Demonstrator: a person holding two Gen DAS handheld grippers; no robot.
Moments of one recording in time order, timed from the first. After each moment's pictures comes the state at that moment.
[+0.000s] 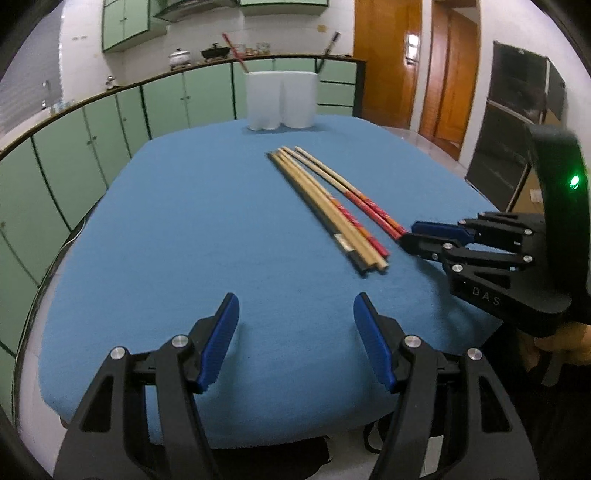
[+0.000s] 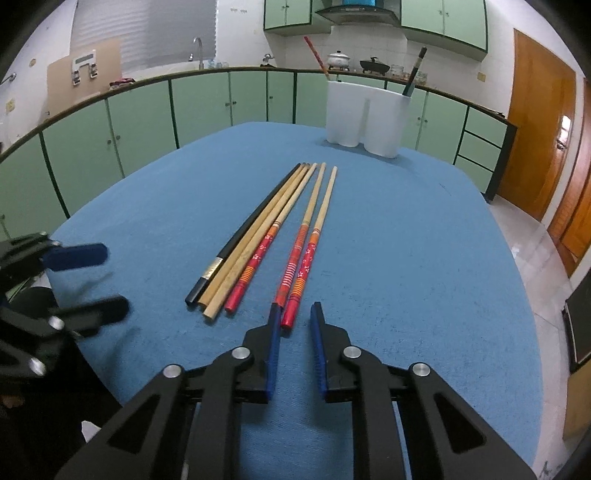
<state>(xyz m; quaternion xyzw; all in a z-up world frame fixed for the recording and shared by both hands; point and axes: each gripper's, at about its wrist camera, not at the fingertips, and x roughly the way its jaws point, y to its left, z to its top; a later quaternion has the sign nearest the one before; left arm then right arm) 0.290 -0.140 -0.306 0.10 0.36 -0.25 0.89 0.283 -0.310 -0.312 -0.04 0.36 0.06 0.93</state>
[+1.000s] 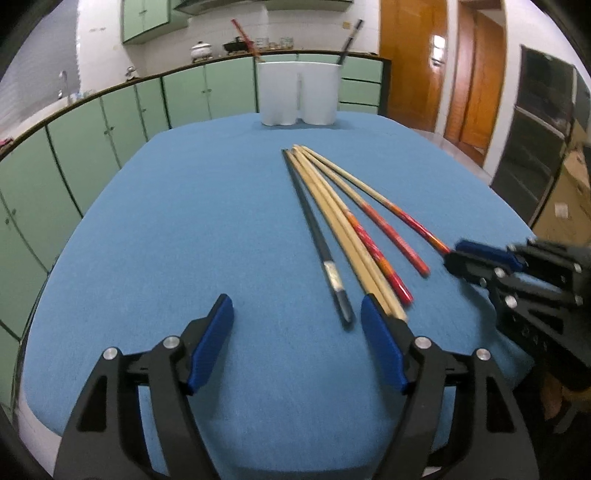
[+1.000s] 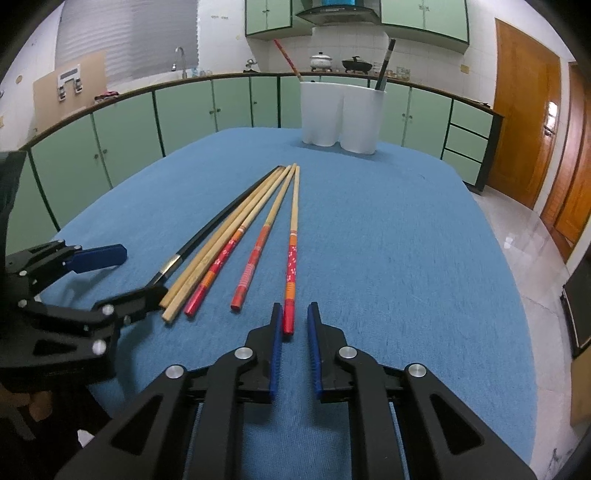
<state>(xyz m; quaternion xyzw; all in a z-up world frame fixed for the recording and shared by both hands) 0.326 -0.166 -0.317 0.08 0.37 -0.19 0.91 0.287 -0.333 -0.315 -0.01 0.35 0.04 0.93</state>
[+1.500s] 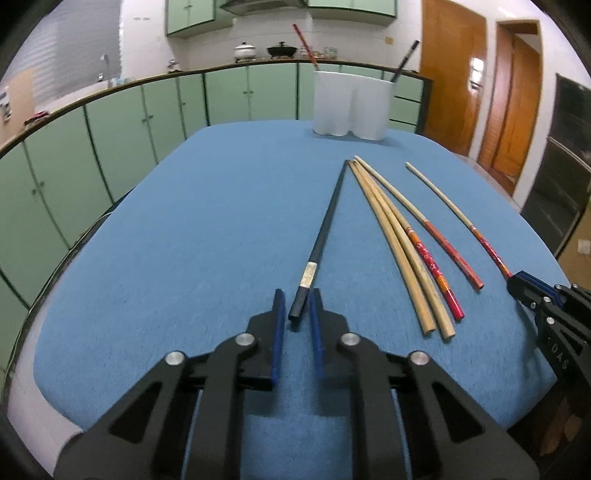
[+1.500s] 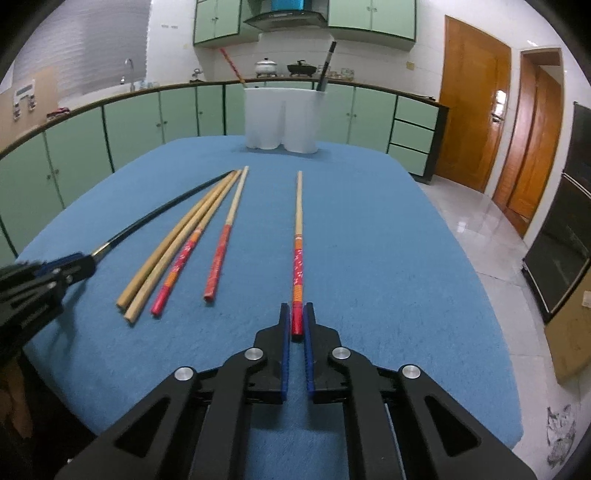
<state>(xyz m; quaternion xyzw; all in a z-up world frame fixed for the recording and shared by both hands) 0.333 -0.141 -0.313 0.05 0.36 -0.14 0.92 0.267 -0.335 -0.316 0.00 0.34 -0.07 0.94</state>
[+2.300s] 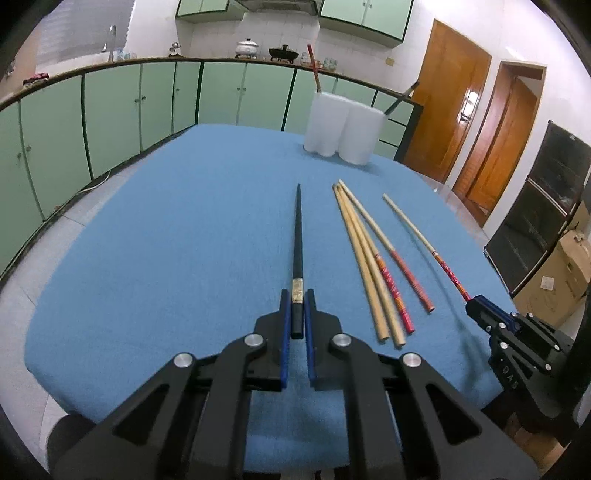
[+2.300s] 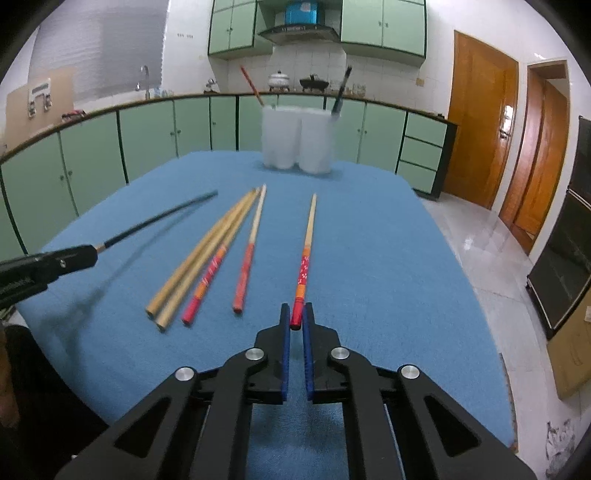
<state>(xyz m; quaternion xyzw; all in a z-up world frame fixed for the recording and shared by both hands) 0.323 -0.116 -0.279 -0.04 0.36 -0.17 0.92 0.254 -0.324 -0.292 0.00 0.31 -0.05 0.95</state>
